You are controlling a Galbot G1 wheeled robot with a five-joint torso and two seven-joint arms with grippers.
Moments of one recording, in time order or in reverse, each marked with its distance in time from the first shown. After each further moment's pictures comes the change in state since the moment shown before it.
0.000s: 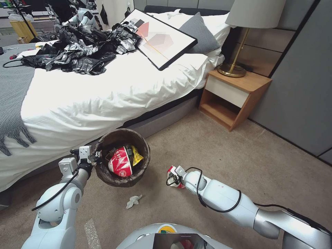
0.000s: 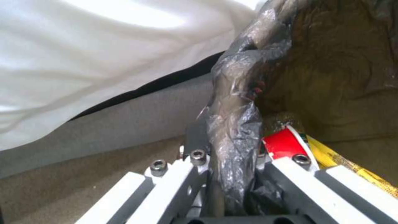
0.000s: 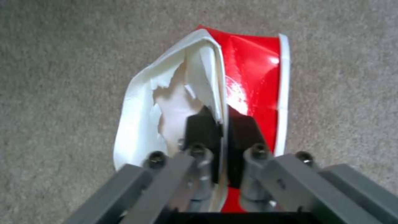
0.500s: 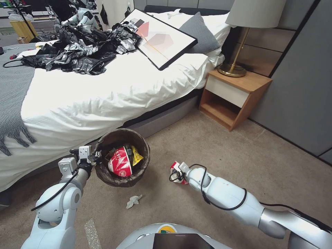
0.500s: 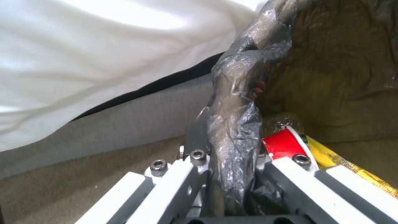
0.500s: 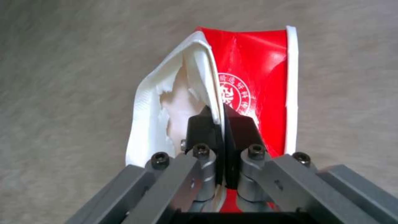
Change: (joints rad) left arm 0.000 -0.001 -0.001 -0.002 0.000 0.002 -0.001; right arm 0.000 -0.018 0.019 0.015 0.001 0.000 -0.001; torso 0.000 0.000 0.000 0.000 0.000
